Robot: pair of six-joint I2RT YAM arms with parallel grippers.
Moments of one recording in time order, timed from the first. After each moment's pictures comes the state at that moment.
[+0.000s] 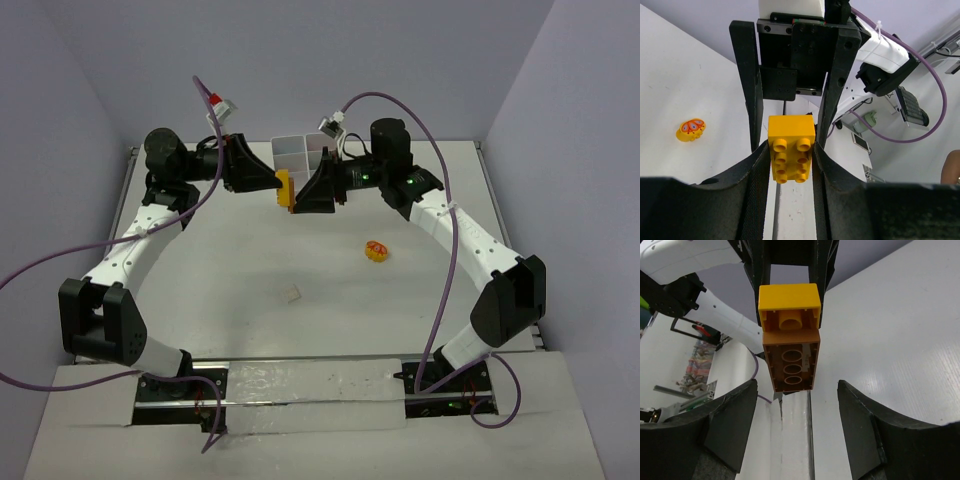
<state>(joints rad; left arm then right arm) -0.23 1.47 1.22 0.56 1.30 -0.98 0.49 1.55 1.44 -0.12 -1.10 0.40</state>
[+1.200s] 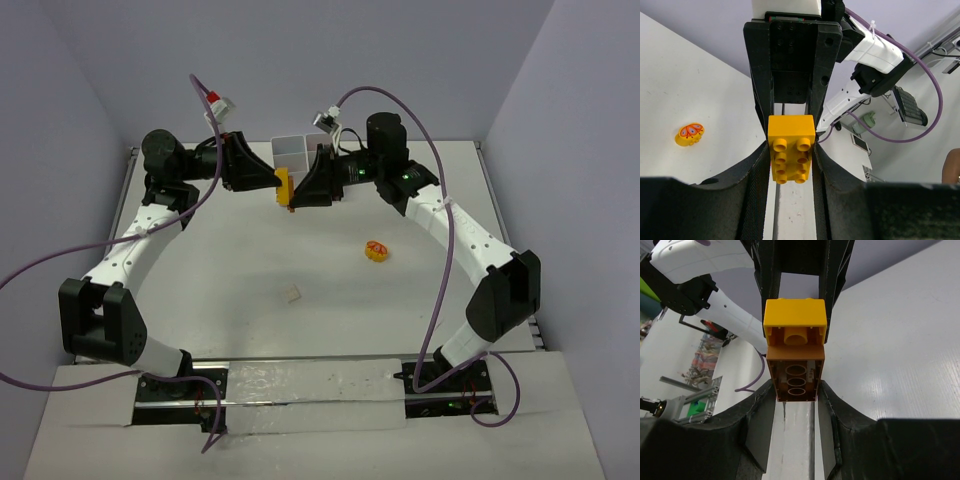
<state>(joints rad) -0.23 1.47 1.22 0.64 1.30 -1.05 0.51 1.59 1.50 -0.10 -1.15 0.42</state>
